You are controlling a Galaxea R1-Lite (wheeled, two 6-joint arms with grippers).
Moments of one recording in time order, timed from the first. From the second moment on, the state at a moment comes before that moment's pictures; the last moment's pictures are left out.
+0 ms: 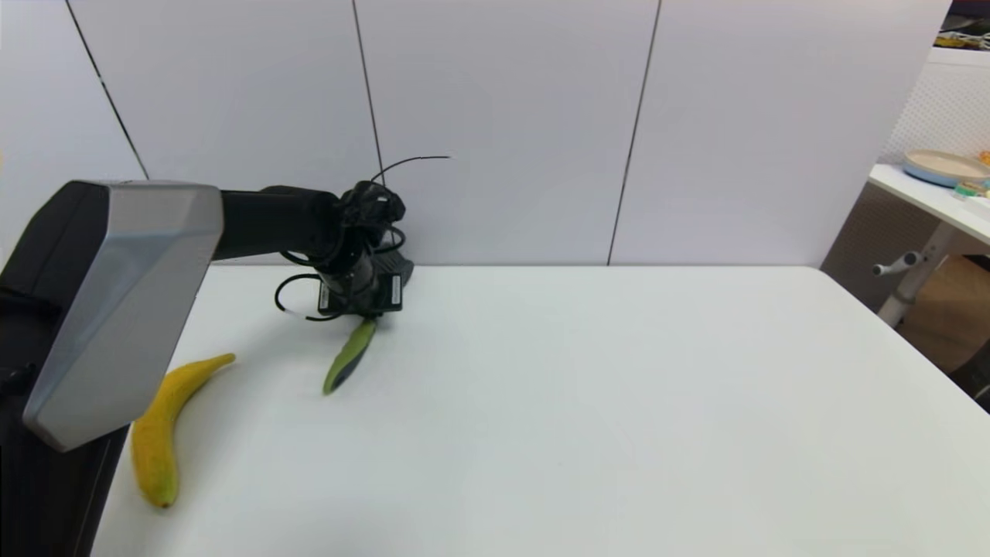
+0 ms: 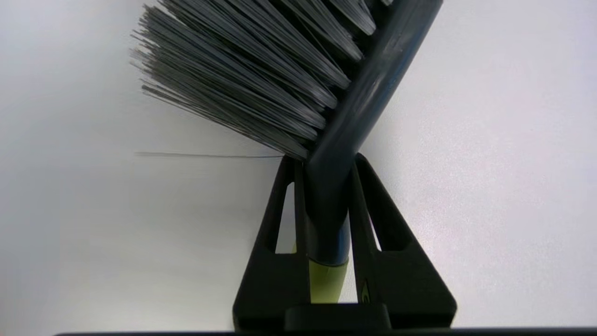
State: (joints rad) left arm -0.34 2.29 -1.96 0.67 0.24 -0.34; right arm 0.00 0.00 0.00 0.01 0.01 -0.04
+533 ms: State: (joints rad) left arm -0.30 2.01 -1.96 0.80 0.30 -0.21; right arm 0.00 0.00 0.00 0.01 0.01 -0.04
